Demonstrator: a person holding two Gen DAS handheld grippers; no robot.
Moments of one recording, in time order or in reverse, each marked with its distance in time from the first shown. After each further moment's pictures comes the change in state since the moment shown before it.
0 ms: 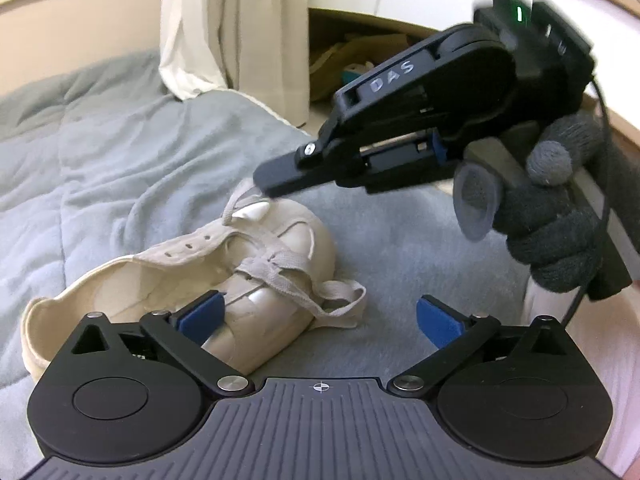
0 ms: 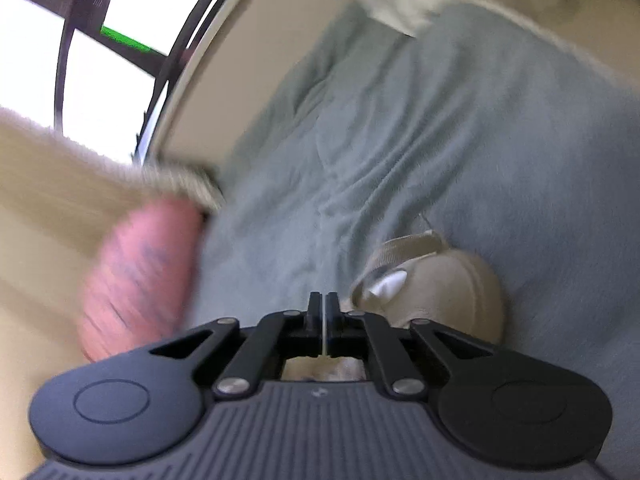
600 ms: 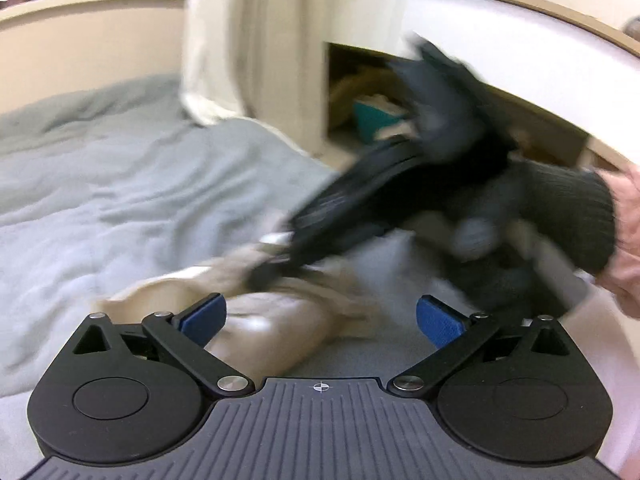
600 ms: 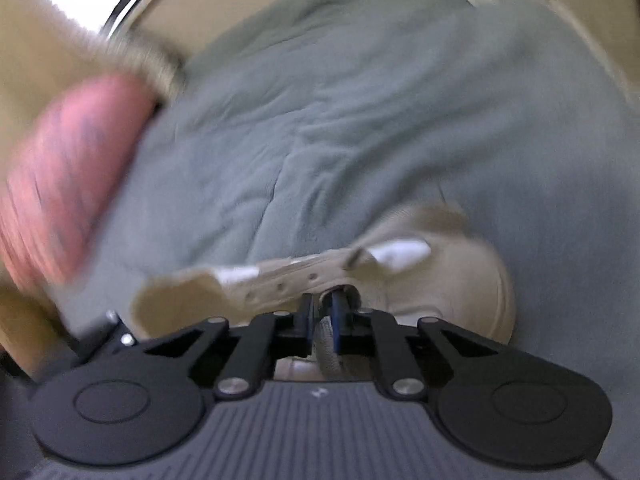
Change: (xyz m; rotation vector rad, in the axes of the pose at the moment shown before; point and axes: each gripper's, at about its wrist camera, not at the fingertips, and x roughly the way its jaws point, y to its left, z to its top) left arm -0.038 0.021 -0.008 -0.052 -0.086 0.044; right arm 0.054 0.007 0.002 -0.027 0.178 -0.107
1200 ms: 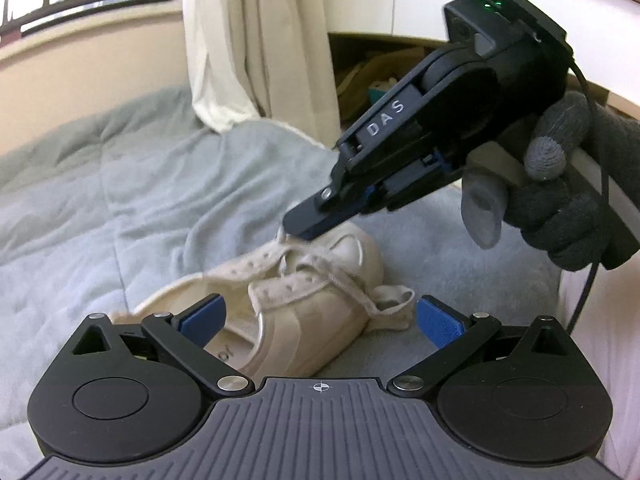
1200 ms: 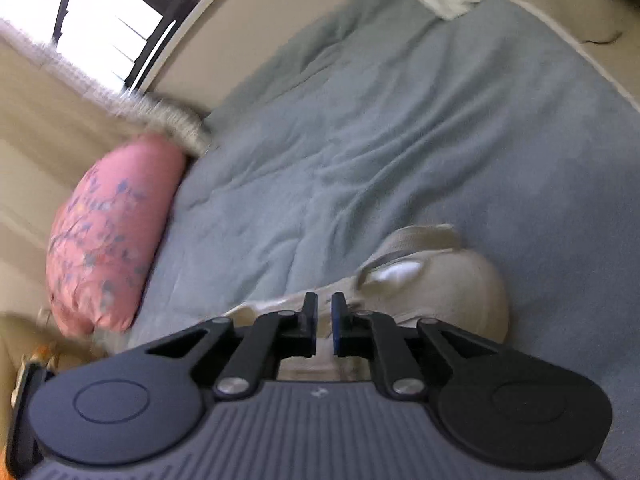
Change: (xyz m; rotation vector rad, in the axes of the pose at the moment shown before) left arm 0.009 -0.018 -0.005 0.126 0.001 0.083; right arm -0.033 0.005 0.004 -0.027 -0.062 0.091
